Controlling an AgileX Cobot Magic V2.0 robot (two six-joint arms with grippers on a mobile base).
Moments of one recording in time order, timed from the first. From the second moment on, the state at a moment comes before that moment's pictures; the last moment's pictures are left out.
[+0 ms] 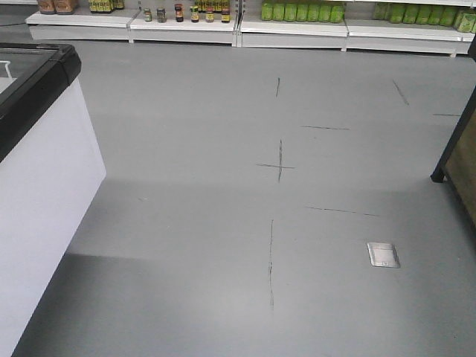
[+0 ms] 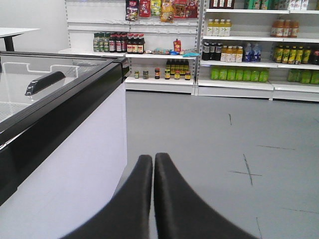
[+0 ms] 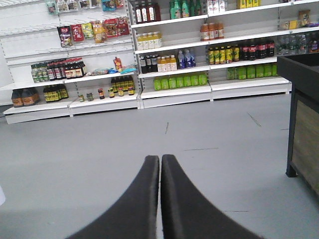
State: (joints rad) left arm 0.11 -0.01 0.03 0.04 0.13 -0.08; right arm -0.04 -0.01 0.03 -0.17 0.09 0.25
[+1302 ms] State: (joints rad) left arm 0.11 -0.01 0.03 0.04 0.13 -0.08; right arm -0.05 -0.01 0.03 -0.17 0.09 0.25
